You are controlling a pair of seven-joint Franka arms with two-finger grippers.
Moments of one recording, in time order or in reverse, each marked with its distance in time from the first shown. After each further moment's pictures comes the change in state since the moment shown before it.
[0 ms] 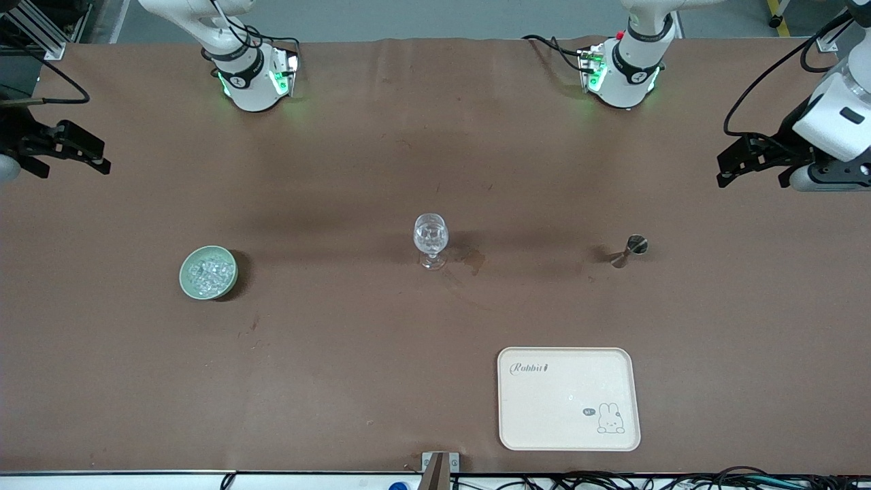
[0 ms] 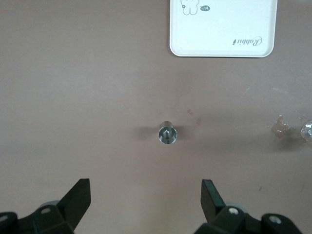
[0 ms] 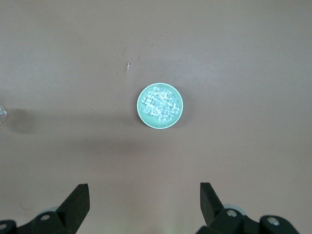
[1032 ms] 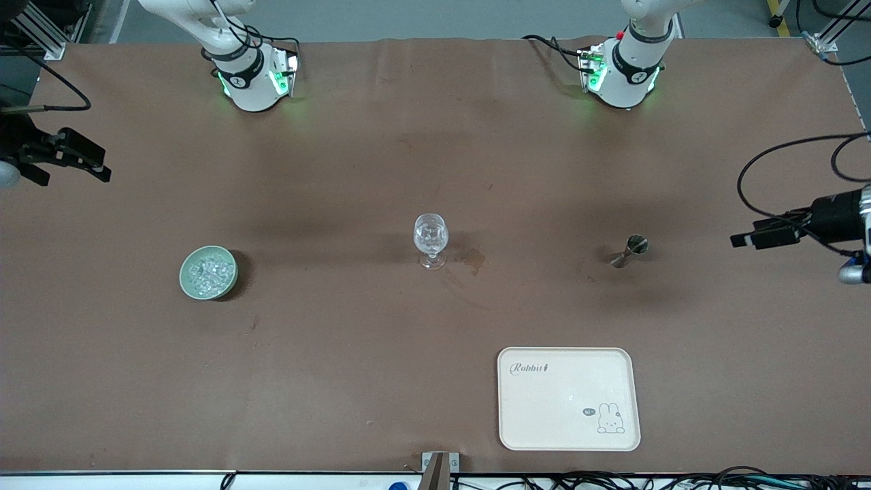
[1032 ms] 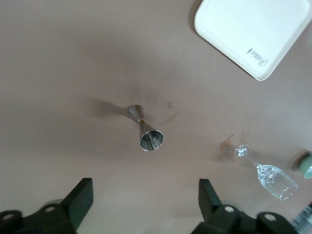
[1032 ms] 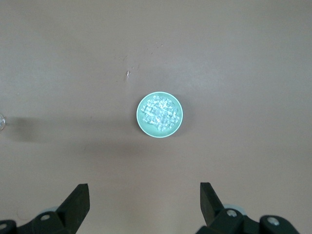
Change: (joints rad) left arm 0.308 0.379 0.010 -0.010 -0.433 0.000 -0.053; right arm 0.000 0.029 0.001 -0.008 0.000 0.065 0.000
